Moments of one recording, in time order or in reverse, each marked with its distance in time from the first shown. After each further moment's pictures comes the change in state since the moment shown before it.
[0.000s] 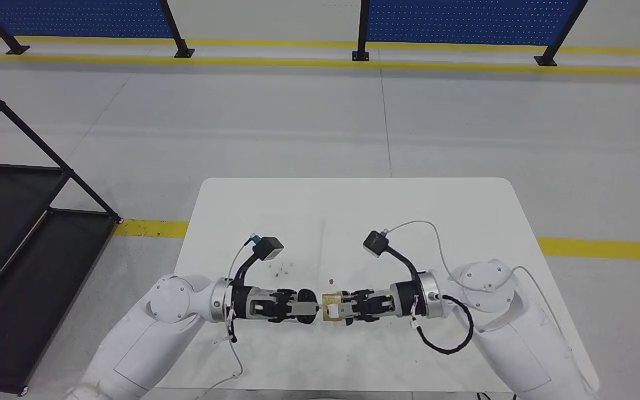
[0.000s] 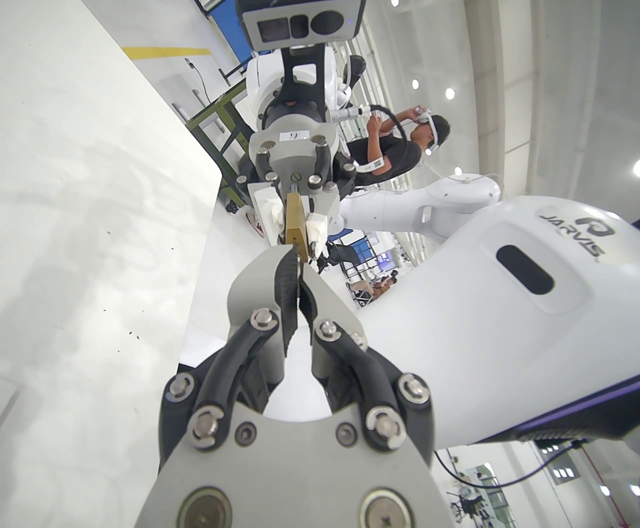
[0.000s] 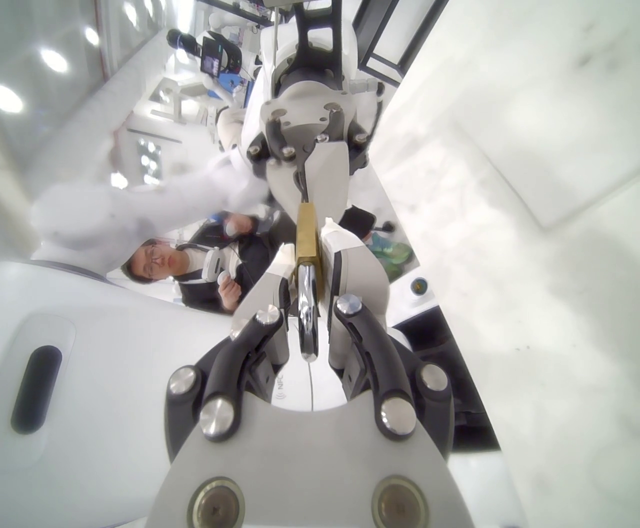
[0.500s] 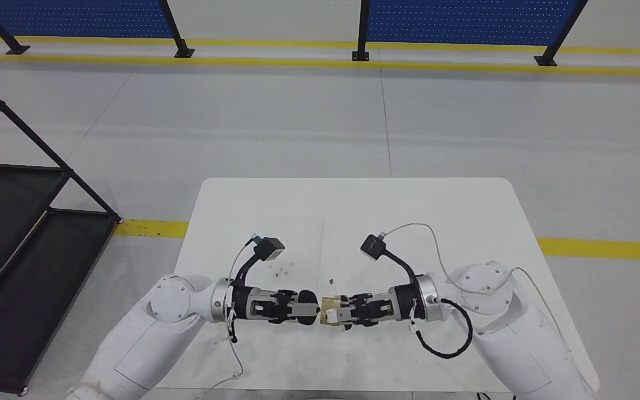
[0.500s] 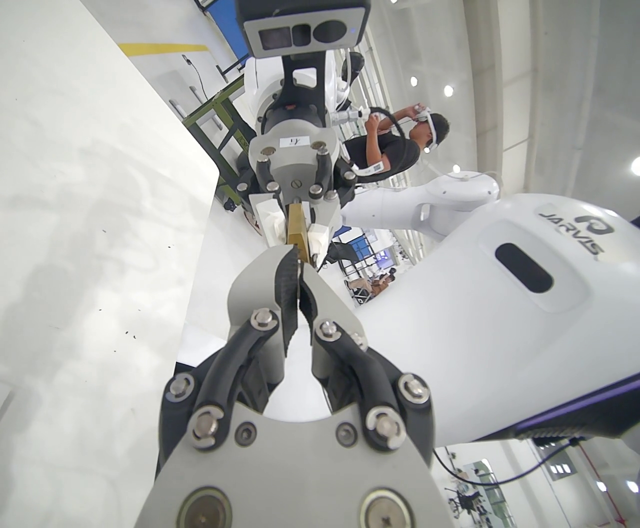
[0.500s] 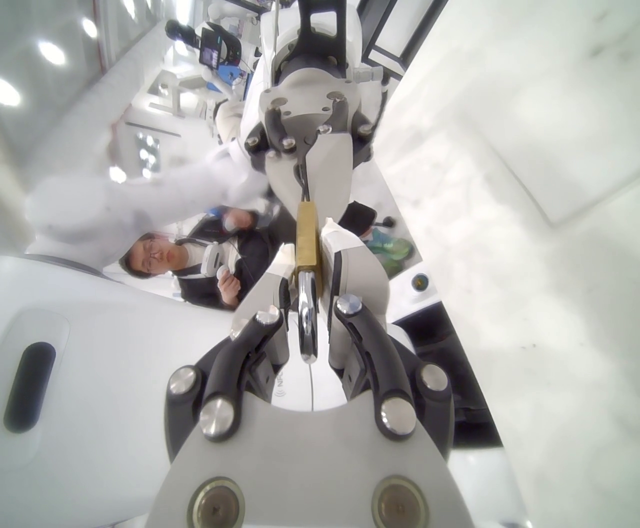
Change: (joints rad) left arm -0.003 -0.001 0.005 -0.001 -0.006 0.002 -0.010; right arm 0.000 0.007 -0.017 -0.010 0.001 -0.005 0.003
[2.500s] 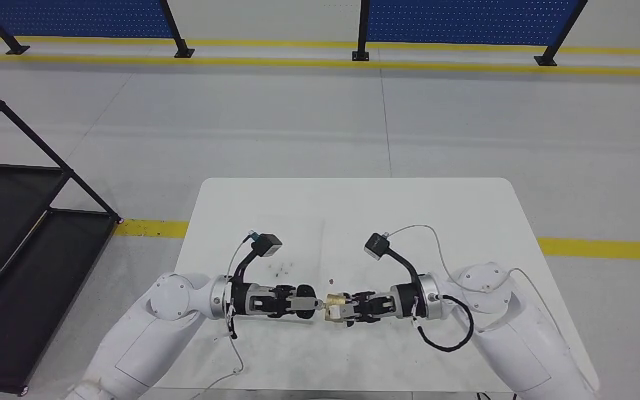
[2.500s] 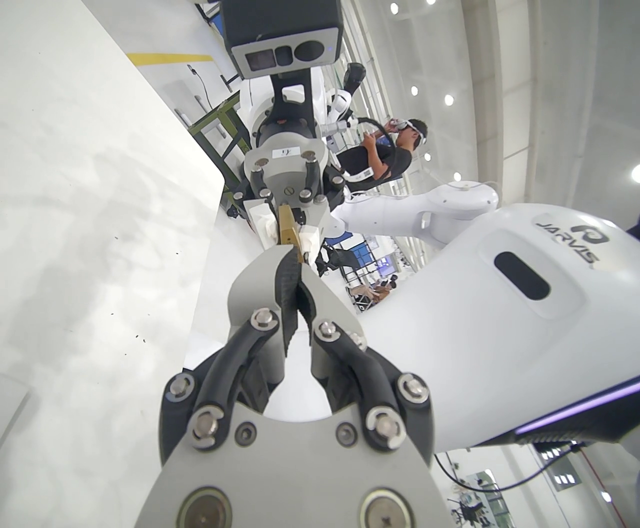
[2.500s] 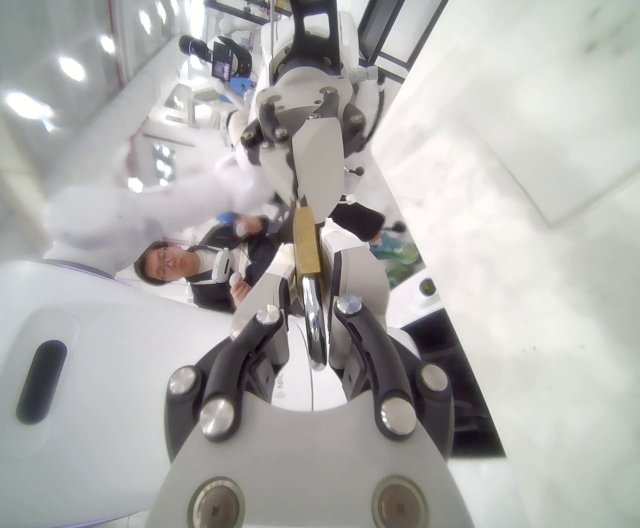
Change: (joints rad) left arm -0.013 -0.005 -0.004 0.024 -0.003 -0.002 0.010; right arm 0.012 0.017 -0.024 0.055 0.057 -0.032 -0.029
